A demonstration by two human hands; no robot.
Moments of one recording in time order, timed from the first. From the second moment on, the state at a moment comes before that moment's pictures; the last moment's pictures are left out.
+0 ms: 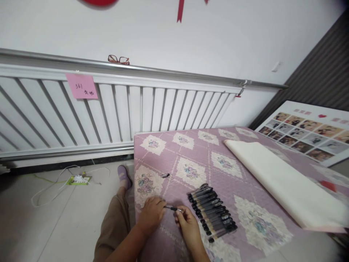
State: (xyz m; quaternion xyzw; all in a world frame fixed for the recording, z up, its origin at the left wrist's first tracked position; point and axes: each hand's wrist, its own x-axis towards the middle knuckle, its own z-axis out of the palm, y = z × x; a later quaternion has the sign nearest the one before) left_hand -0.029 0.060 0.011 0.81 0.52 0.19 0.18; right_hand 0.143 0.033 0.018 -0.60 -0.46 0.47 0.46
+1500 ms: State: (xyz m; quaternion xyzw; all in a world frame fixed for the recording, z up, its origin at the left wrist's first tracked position) left_hand -0.031 0.060 0.011 0.80 0.50 0.24 0.23; right_hand 0.145 0.033 0.020 -0.58 -0.47 0.51 0.43
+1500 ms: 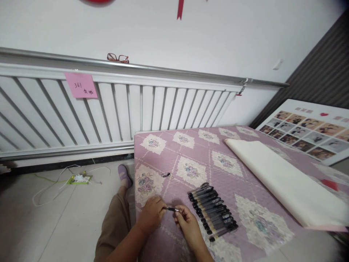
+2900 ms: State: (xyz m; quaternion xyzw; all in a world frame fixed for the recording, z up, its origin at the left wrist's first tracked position) left_hand -0.030 0.060 0.010 0.80 0.49 0.26 0.23; right_hand 0.143 0.036 0.017 -0.58 -0.47 0.49 0.45
